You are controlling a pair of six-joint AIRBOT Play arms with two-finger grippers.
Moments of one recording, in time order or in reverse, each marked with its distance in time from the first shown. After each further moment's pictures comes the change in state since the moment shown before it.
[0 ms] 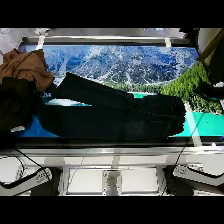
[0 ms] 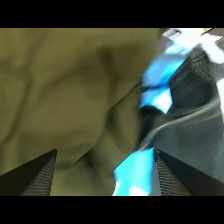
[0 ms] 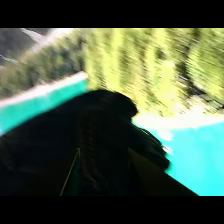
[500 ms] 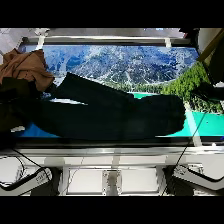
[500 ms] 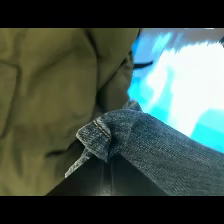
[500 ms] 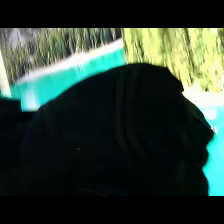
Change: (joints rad) left arm -0.023 0.005 0.008 -0.066 0.004 0.101; right arm 0.078 0.024 0.002 0.137 0.038 0.003
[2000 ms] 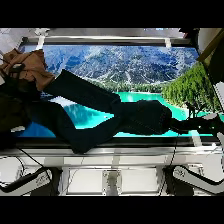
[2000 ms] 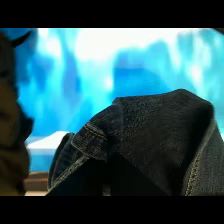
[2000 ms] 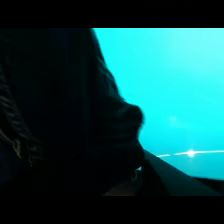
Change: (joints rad) left arm -0.146 0.011 -0.003 -0.172 -0.179 0.266; right arm 0.085 0.019 -0.598 -0.029 -0.098 -0.231
